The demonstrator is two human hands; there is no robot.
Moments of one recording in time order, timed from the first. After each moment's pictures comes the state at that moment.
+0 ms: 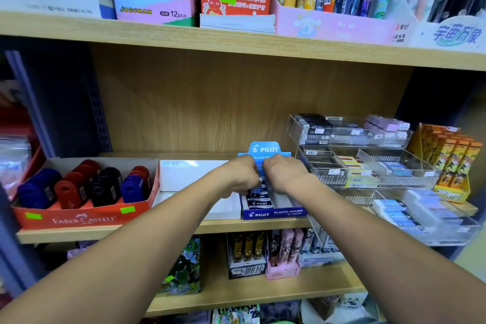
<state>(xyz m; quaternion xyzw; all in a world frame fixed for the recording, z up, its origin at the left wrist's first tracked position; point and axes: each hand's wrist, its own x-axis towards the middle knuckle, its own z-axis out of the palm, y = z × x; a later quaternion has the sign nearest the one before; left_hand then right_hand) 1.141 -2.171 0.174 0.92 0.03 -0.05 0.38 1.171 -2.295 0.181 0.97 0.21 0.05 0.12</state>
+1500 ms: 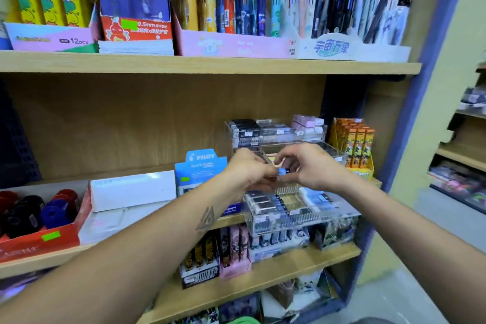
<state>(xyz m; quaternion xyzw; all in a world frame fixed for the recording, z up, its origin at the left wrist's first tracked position) 1.109 -2.321 0.216 0.79 -0.02 -0.04 0.61 1.116 -2.485 0.230 0.95 0.21 0.09 -0.21</state>
